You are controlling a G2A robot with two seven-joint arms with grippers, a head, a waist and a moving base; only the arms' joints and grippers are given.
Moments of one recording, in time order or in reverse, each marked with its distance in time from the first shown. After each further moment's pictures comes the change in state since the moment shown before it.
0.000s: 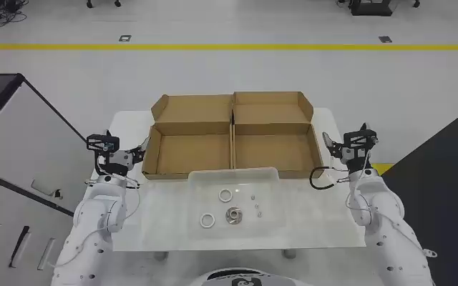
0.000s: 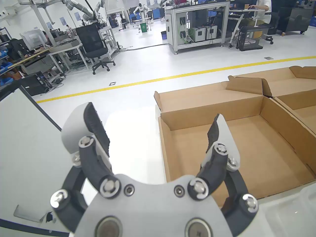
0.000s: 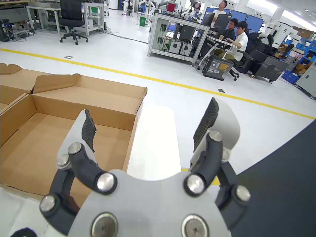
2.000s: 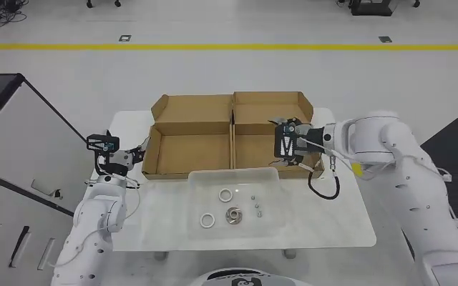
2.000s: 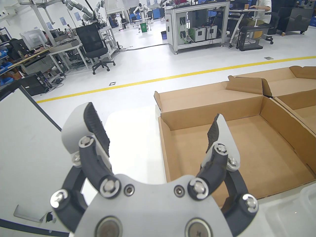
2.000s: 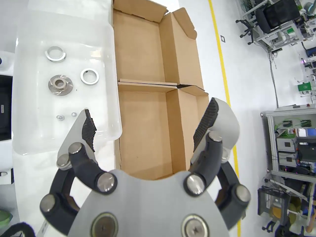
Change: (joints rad) left arm 0.000 0.000 0.000 0.000 0.000 0.000 0.000; right arm 0.657 0.244 -0.425 -0.103 0.464 -0.997 0.824
